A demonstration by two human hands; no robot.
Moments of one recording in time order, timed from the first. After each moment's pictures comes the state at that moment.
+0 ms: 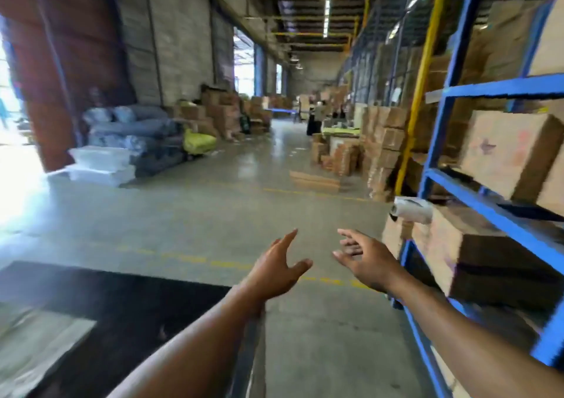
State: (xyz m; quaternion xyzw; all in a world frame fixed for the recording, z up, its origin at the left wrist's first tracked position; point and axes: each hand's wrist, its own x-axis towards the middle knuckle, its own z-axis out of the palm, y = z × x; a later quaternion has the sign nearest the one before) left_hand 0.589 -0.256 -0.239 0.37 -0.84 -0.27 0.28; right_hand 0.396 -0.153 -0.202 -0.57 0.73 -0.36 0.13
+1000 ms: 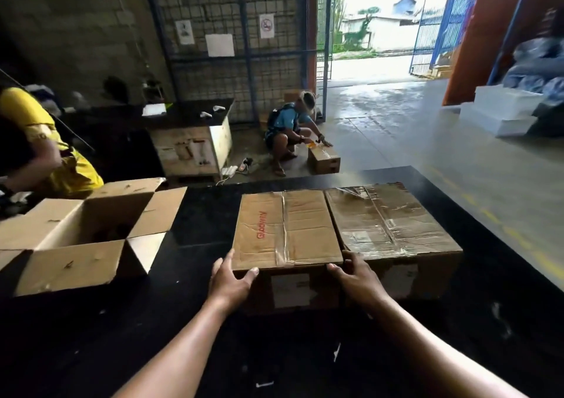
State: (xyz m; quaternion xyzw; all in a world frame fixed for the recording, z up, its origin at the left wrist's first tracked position) left_hand 1.095 0.055 -0.378 0.89 -0.12 -0.13 0.42; right_hand 0.926 -0.167 -0.371 -0.79 0.35 -0.11 0.50
